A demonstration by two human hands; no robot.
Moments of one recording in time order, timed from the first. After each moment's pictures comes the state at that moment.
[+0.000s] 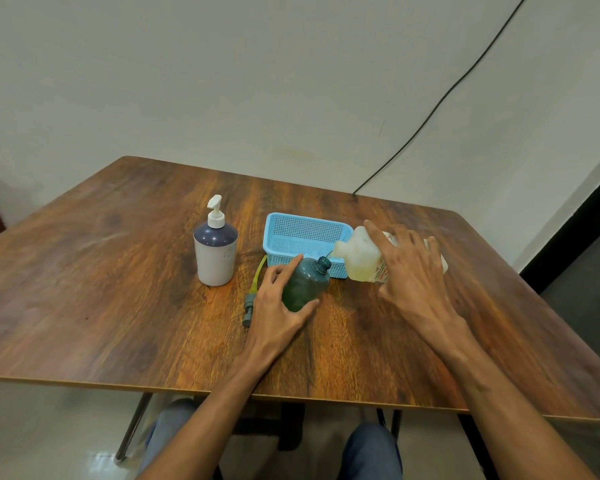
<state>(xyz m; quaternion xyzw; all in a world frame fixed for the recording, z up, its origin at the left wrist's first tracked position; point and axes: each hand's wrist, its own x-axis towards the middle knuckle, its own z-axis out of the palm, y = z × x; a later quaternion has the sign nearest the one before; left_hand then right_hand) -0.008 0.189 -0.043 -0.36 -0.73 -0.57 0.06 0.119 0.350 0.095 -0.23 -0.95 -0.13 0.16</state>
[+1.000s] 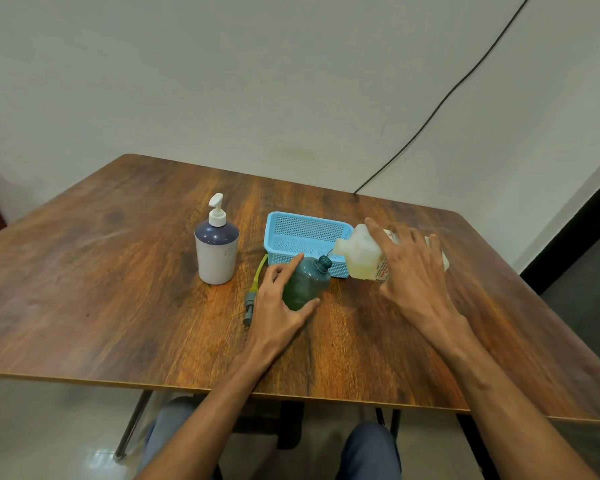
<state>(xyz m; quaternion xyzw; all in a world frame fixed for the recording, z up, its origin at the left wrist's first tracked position) -0.009 0.189 -0.043 -0.36 -0.73 -0.57 0.06 0.119 0.346 0.103 -0.23 -0.95 -0.13 0.15</state>
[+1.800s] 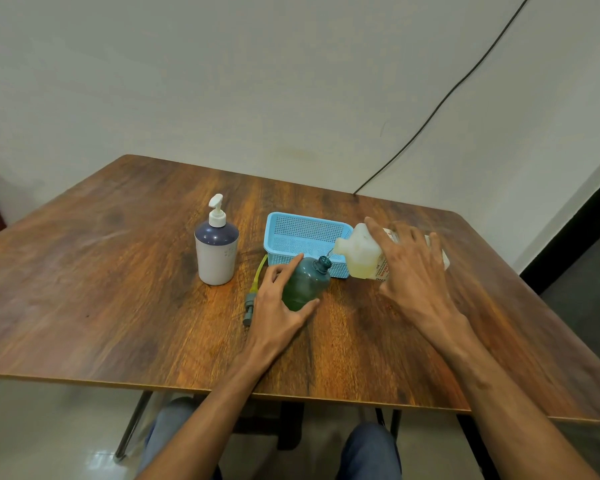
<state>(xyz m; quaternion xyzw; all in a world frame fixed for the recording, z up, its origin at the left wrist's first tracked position) -0.008 0.189 -0.041 -0.36 -0.73 -0.58 0.06 0.119 0.347 0.104 -0.23 -0.95 -0.13 0.15</state>
